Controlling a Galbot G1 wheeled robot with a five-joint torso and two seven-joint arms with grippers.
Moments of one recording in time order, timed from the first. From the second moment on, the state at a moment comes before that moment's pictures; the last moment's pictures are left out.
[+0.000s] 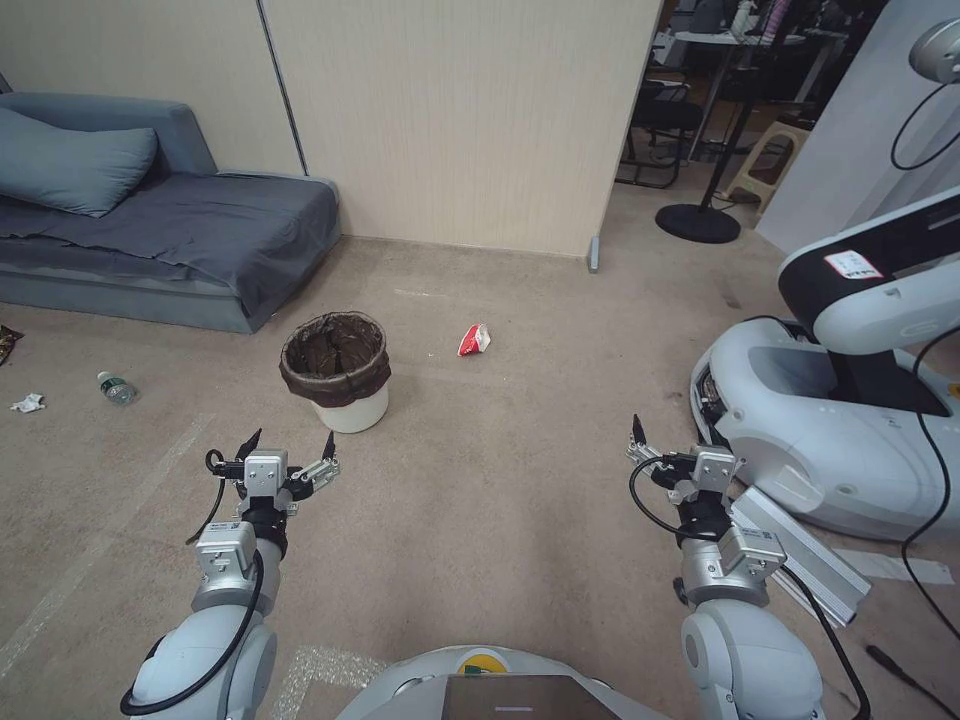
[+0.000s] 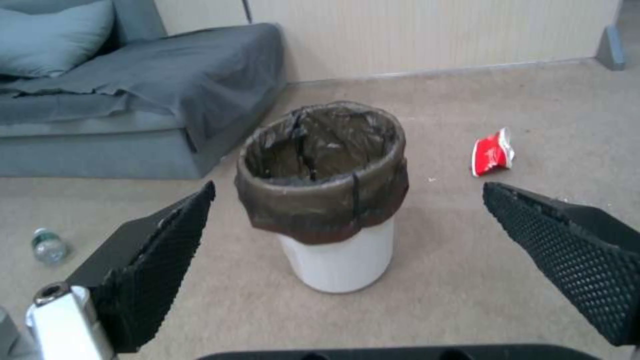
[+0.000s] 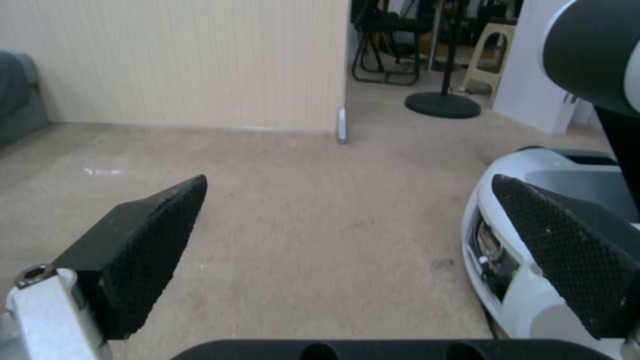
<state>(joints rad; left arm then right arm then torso) 1.75 -1.45 -0.66 -2.38 -0.05 0.31 -0.07 -1.70 1.61 0.68 2.30 0.03 -0.13 0.04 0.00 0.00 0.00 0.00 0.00</state>
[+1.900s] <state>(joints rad) 1.78 -1.45 -0.69 -2.42 -0.09 0.32 -0.08 -1.71 1.61 0.68 2.29 0.03 -0.11 0.04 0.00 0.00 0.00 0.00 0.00</state>
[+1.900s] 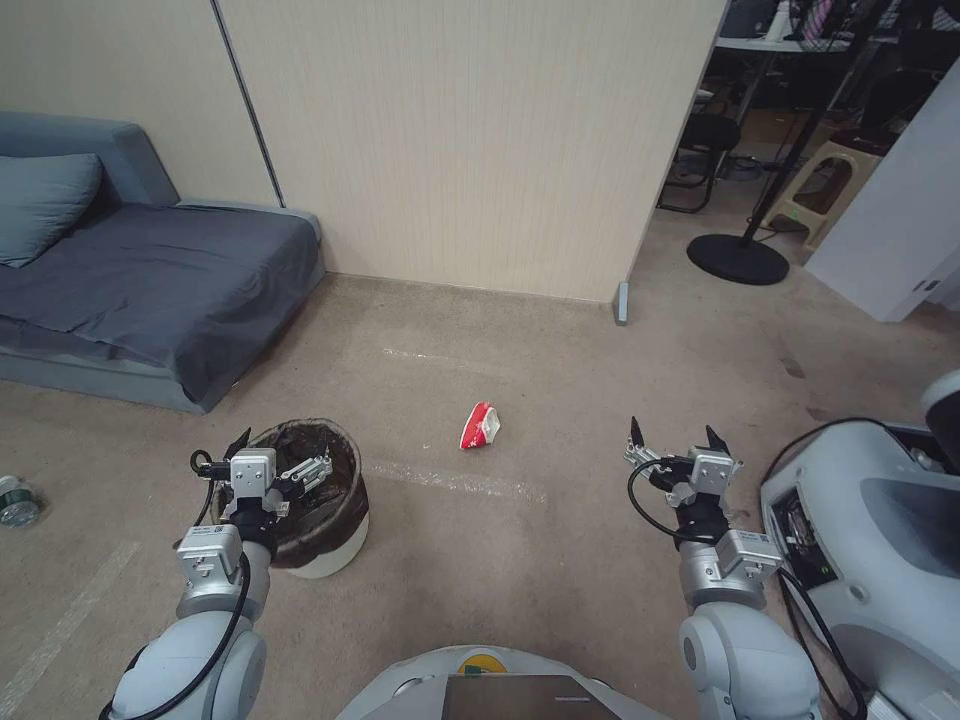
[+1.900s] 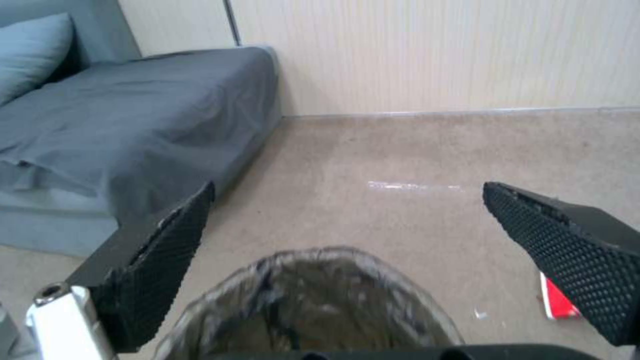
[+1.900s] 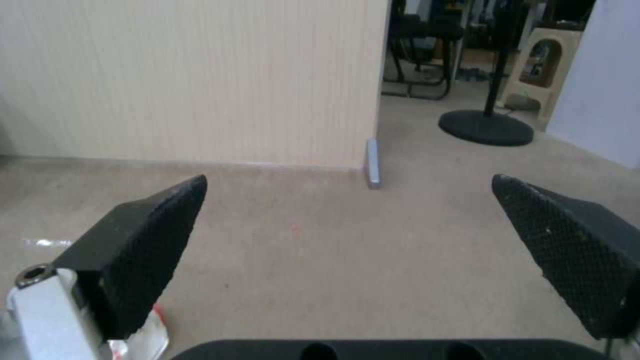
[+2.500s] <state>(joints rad) 1.67 -1.36 -0.91 -2.37 -0.32 0.58 -0.08 -1.70 1.61 0.68 2.27 0.03 -0.10 0.06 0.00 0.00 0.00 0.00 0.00</state>
